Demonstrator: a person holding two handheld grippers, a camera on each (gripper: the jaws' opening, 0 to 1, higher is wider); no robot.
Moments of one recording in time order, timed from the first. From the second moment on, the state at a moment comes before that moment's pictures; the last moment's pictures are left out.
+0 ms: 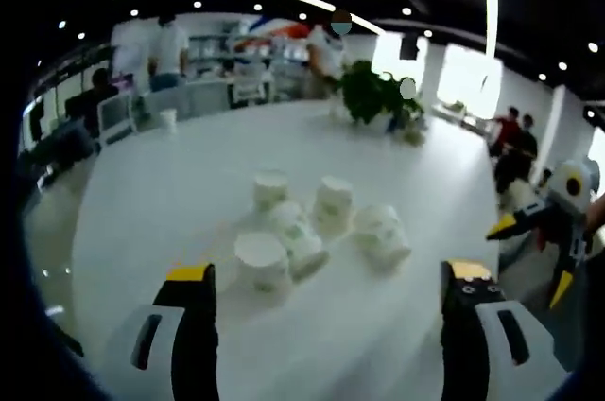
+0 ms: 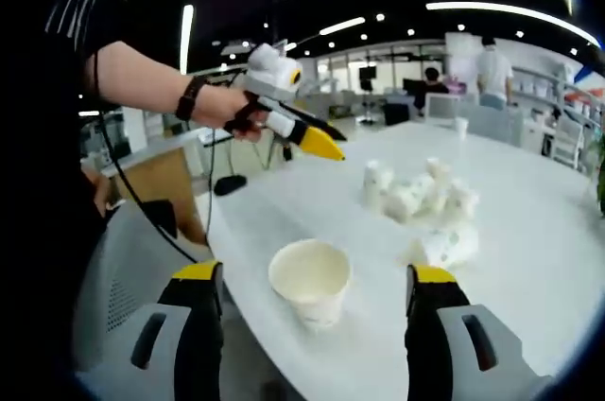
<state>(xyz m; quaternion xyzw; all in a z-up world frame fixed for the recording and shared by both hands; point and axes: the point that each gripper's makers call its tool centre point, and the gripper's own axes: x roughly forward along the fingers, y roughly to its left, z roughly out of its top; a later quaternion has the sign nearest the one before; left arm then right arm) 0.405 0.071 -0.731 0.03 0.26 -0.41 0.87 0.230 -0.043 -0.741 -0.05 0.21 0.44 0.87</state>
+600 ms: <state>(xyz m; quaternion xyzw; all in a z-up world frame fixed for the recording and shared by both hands) 0.439 0.080 -0.759 0.00 0.28 -0.37 0.89 0.247 -0.112 -0.751 -0.07 0.23 0.34 0.91</state>
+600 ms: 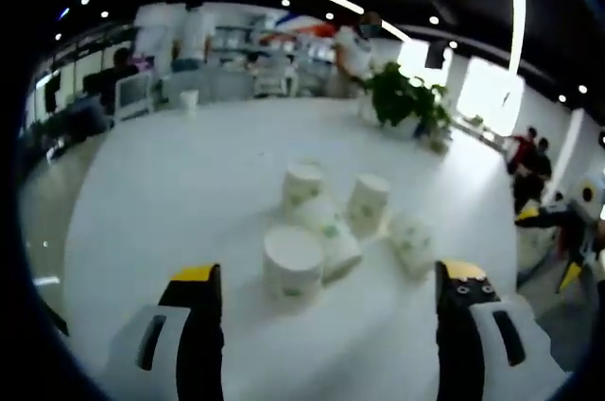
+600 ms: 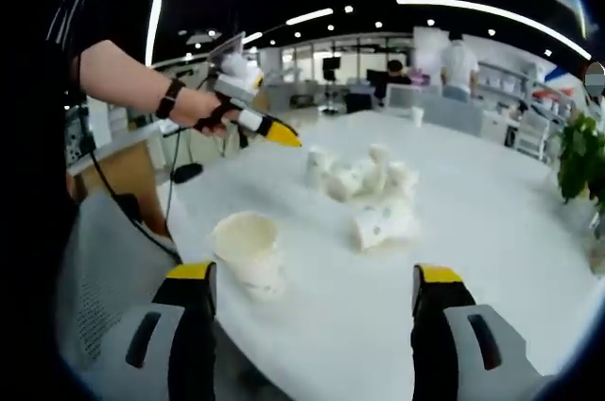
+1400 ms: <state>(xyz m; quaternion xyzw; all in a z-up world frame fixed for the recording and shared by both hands) 0.467 0.074 -0.782 -0.02 0.28 -0.35 0.89 0.253 -0.141 -0.745 -0.07 0.24 0.30 0.92</state>
